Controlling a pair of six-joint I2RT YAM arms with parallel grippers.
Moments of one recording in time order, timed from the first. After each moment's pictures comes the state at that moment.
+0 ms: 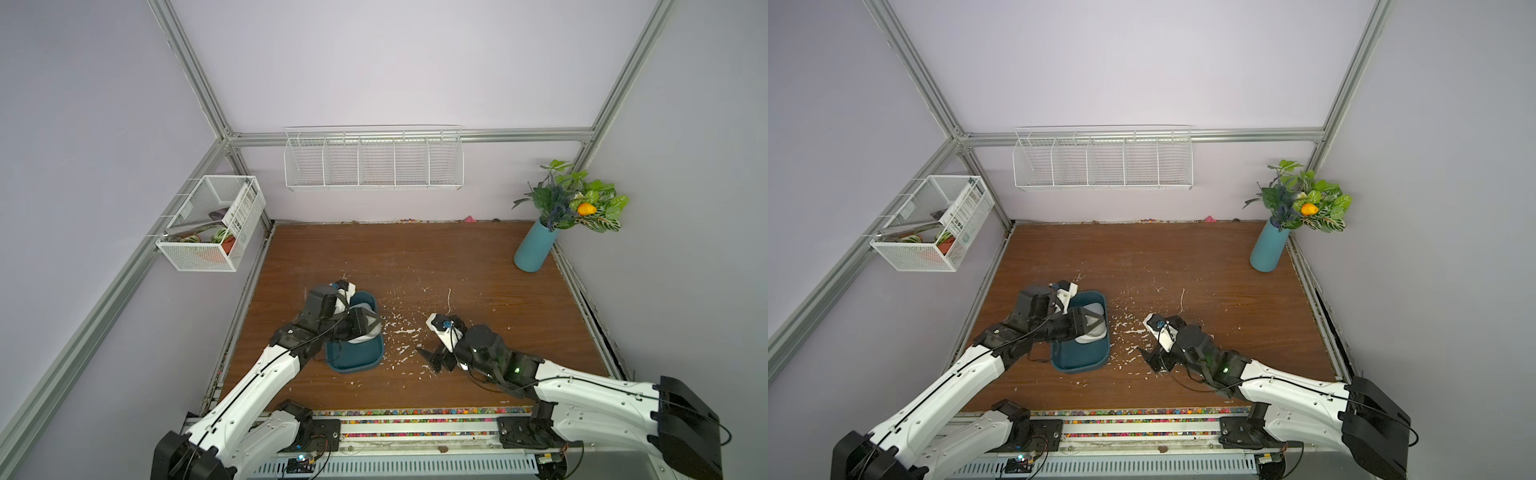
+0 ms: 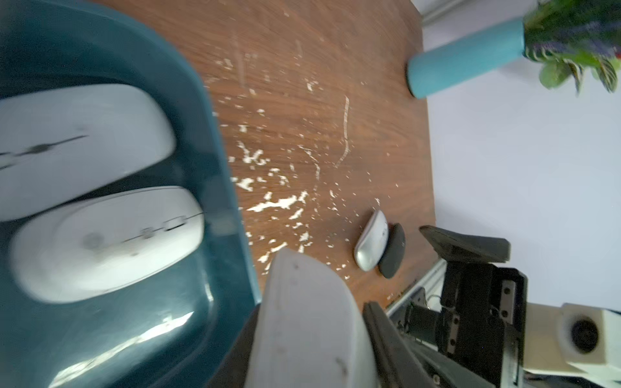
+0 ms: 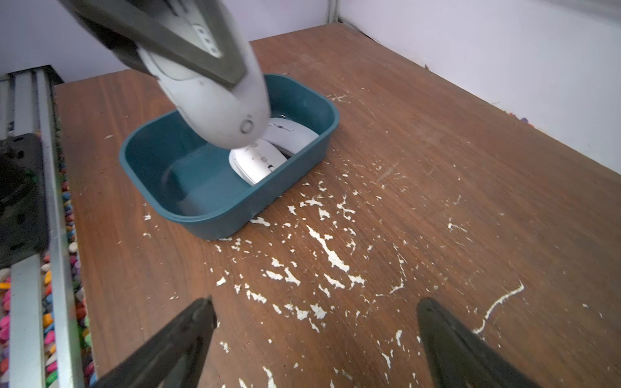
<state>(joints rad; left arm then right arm) -0.44 0.94 0.66 -0.47 0.45 -0.72 0.98 1.04 0.43 0.17 0.10 -0.03</state>
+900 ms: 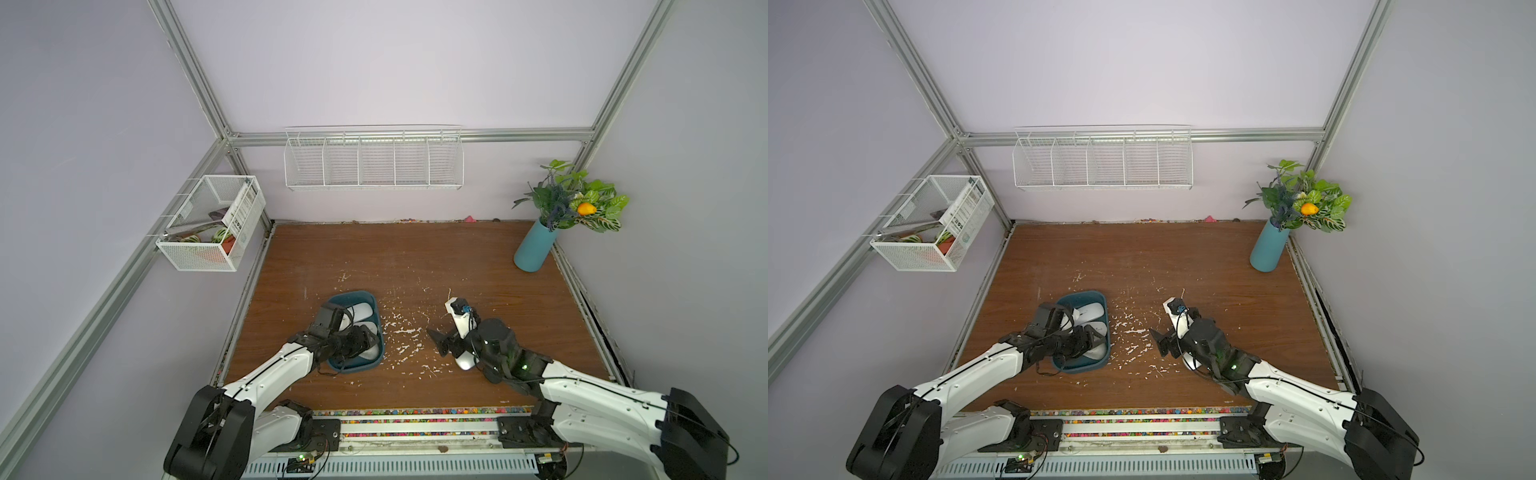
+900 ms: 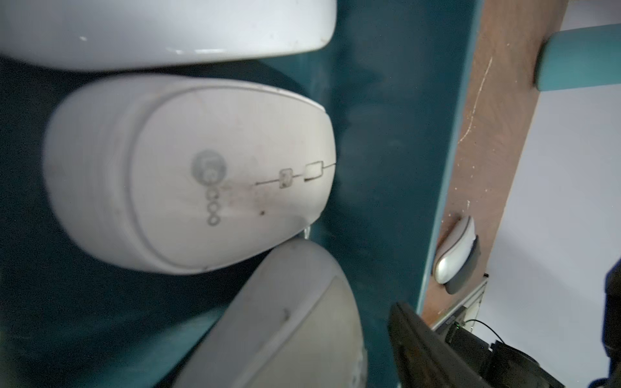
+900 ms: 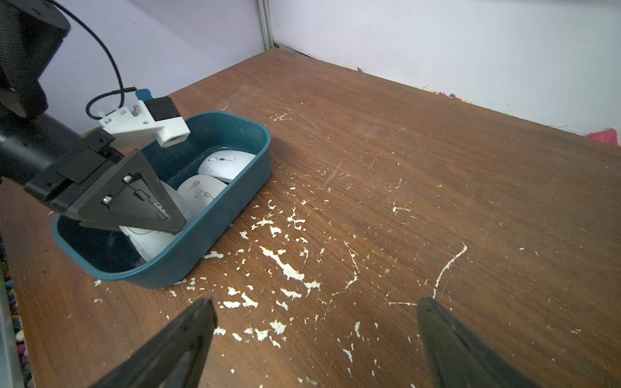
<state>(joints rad) -0.43 1.15 0.46 -0.30 0.44 -0.81 0.87 0.99 0.40 0.21 0.13 0.10</state>
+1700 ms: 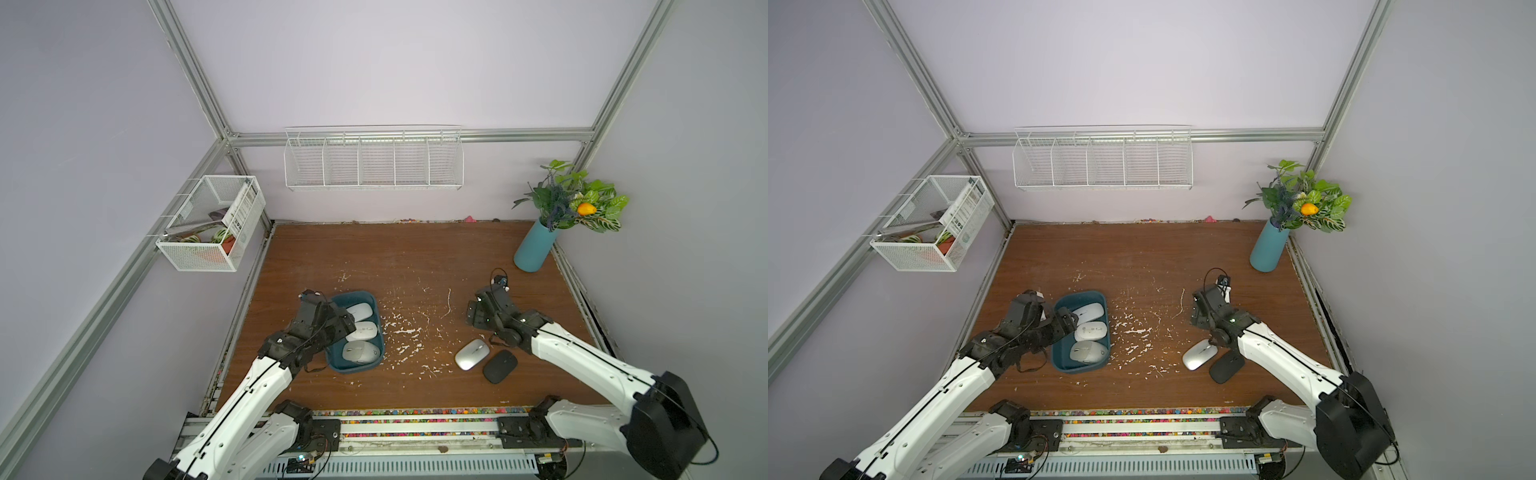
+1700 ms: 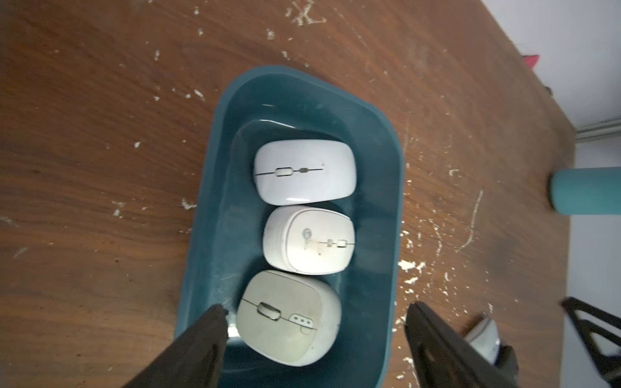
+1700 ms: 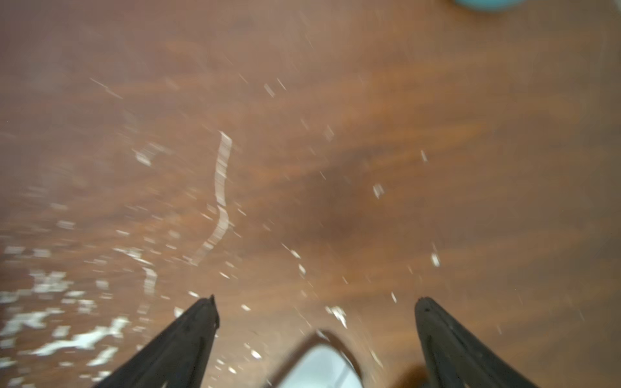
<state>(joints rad) -0.43 0.85 0.67 -0.65 0.02 -0.82 0.56 1.24 0.76 -0.61 0.38 0.70</state>
